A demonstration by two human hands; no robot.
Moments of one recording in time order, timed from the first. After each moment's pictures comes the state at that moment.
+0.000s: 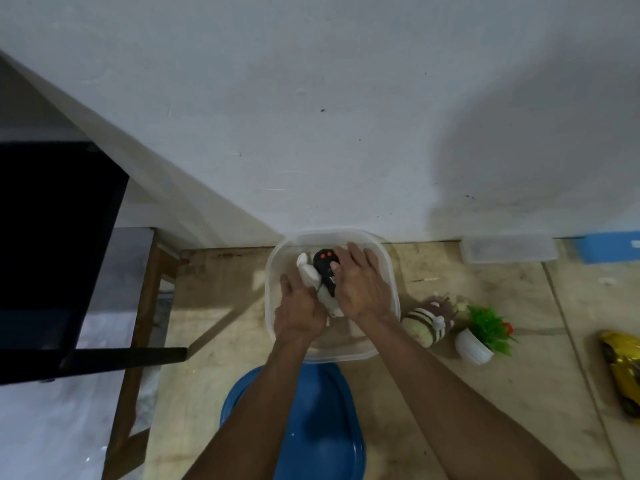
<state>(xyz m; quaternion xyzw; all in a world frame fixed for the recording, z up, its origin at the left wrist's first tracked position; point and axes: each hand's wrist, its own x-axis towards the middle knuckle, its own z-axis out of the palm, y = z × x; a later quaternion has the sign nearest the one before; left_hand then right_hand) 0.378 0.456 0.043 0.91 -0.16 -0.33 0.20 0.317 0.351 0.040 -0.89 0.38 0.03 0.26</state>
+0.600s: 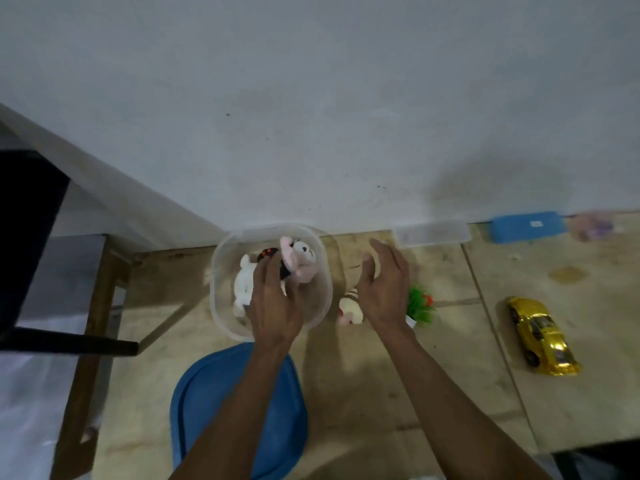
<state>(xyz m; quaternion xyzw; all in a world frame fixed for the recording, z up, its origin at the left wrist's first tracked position) 0.299 0.444 0.085 0.87 -0.26 -0.12 0.40 0.186 0.309 0.075 -0.78 0.48 -0.30 0.26</state>
